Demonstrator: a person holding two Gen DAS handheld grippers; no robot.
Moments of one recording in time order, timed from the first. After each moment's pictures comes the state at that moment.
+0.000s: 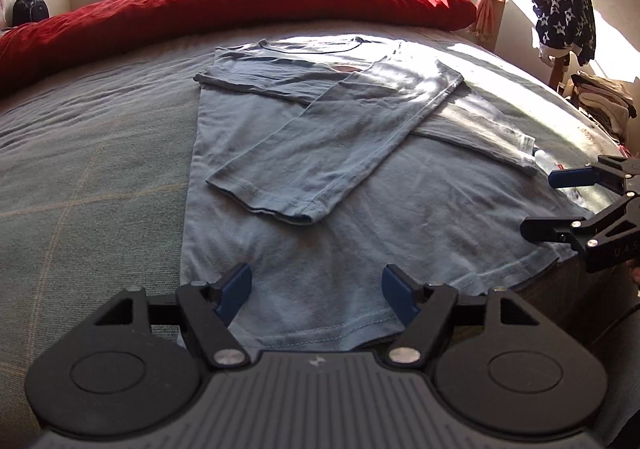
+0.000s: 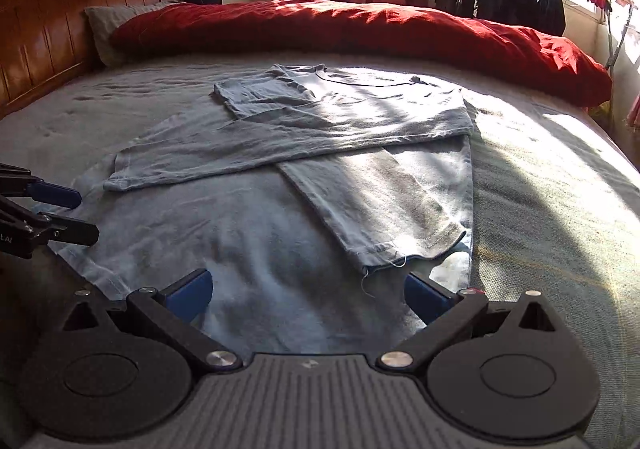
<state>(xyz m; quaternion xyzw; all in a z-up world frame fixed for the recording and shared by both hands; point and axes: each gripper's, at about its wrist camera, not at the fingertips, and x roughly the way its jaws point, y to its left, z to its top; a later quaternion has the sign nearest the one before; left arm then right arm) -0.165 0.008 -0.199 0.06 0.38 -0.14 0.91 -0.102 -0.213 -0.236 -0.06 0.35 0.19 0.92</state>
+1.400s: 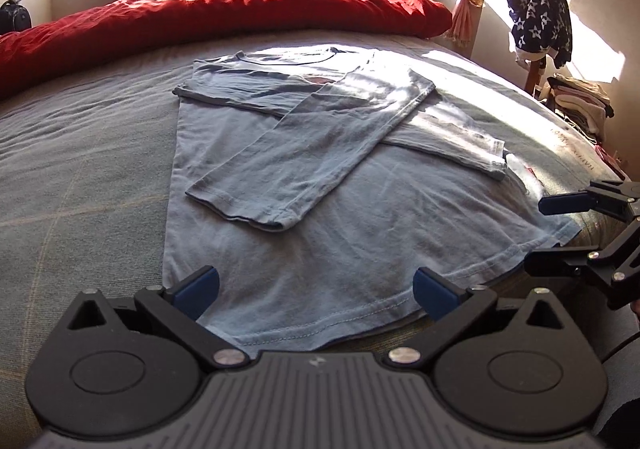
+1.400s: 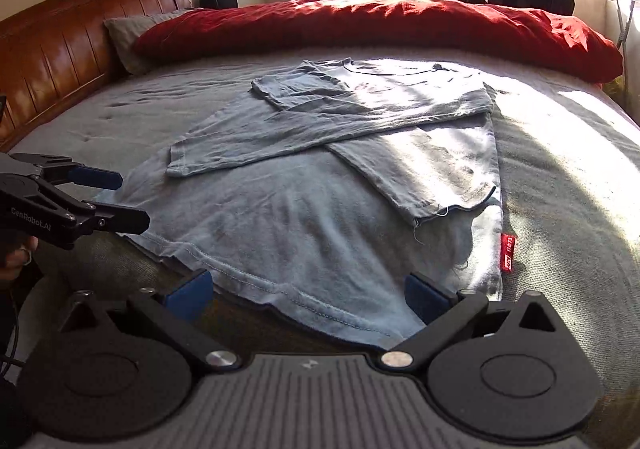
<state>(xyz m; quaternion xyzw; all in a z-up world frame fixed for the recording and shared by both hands) -0.165 0.005 -0.192 0.04 0.38 -0.18 0.91 -0.140 -0.211 -0.219 0.00 0.34 0.23 0.91</state>
